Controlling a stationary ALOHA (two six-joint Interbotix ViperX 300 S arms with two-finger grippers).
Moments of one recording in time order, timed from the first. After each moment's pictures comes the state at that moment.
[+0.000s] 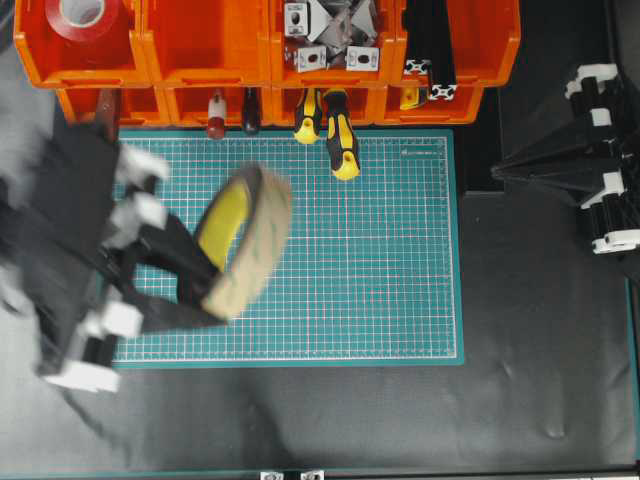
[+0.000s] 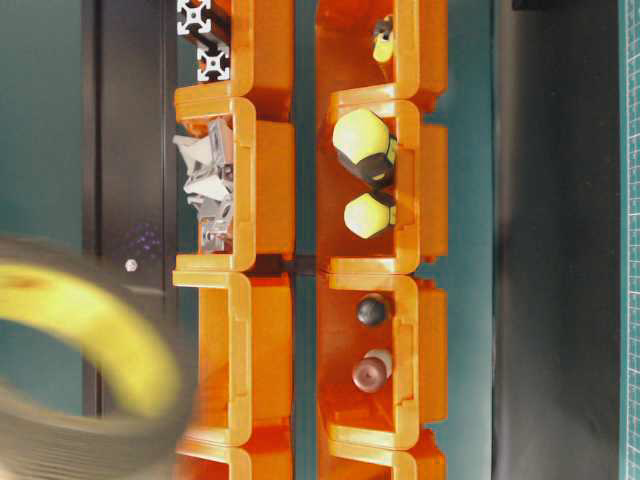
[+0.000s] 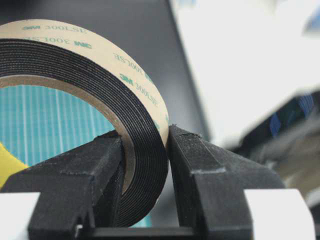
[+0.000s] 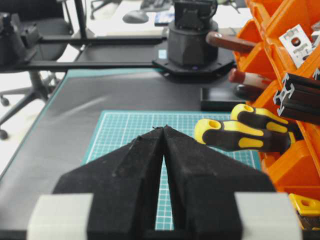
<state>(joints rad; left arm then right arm) -0.33 -0.30 0.30 0.06 0.61 -0.23 0.08 -0.99 1.19 0.01 -0.11 0.01</state>
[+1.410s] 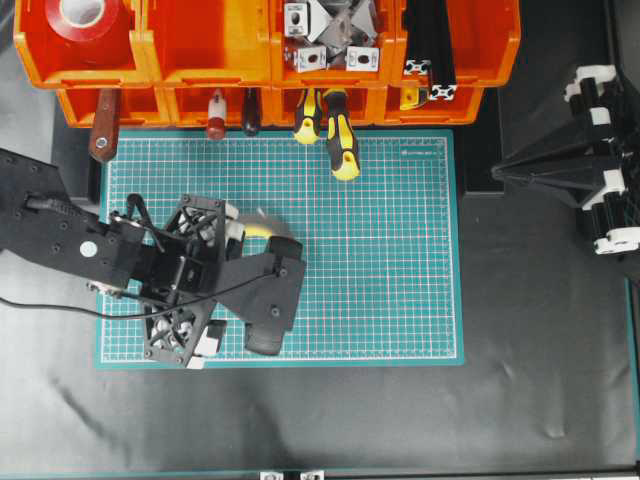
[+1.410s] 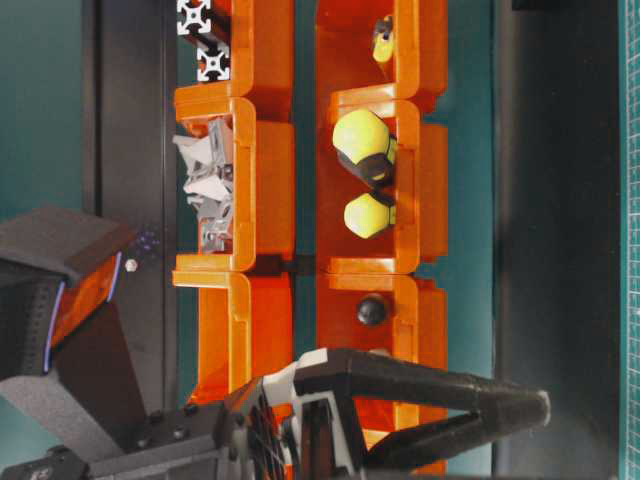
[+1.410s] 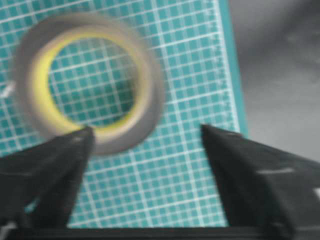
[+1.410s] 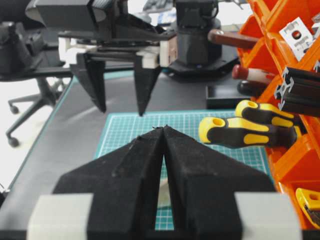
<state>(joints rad) -0.28 0.03 0.27 0.06 0.92 -0.08 0.08 -1.00 1.19 0.02 -0.11 0.06</state>
